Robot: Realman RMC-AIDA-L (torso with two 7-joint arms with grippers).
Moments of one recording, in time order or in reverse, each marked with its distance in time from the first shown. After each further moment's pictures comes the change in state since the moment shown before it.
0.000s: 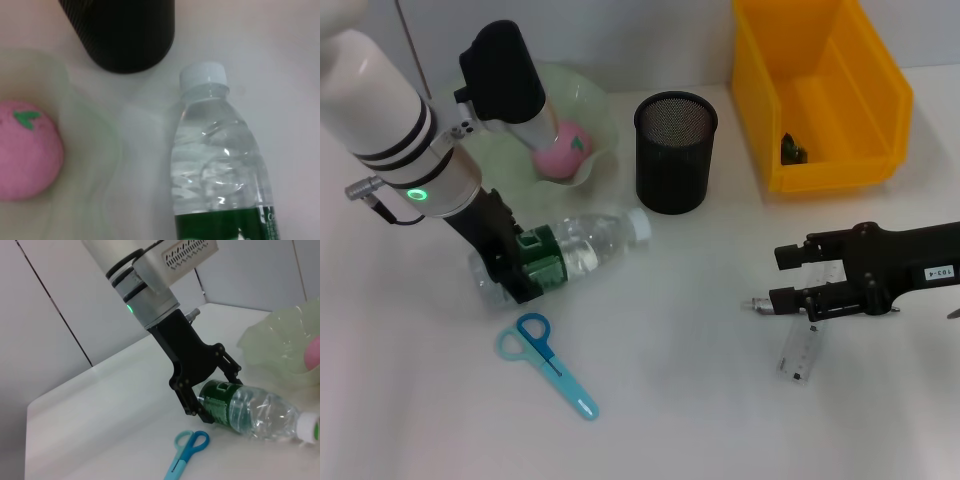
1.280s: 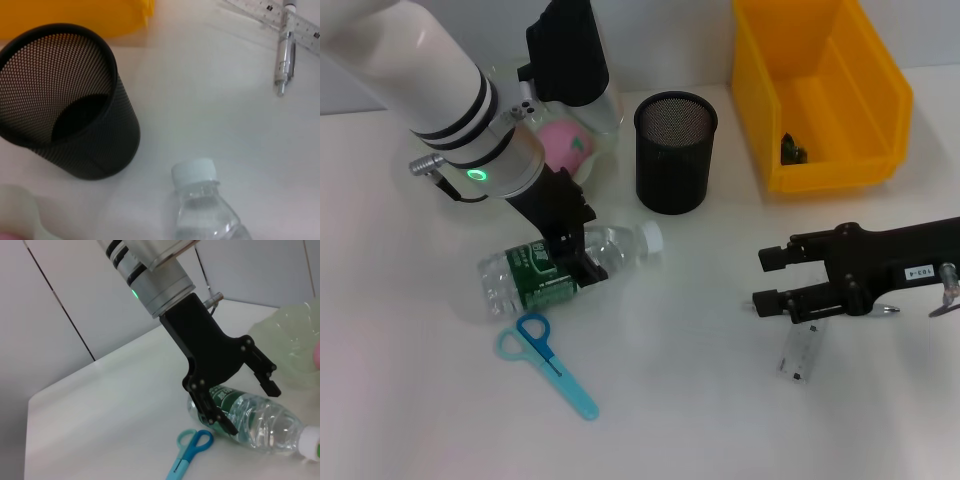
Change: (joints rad) left arm -0.026 0.000 0.201 0.048 -0.241 -0.012 0.027; right arm 0.019 0.015 -0.030 0.002 0.000 0.025 0.000
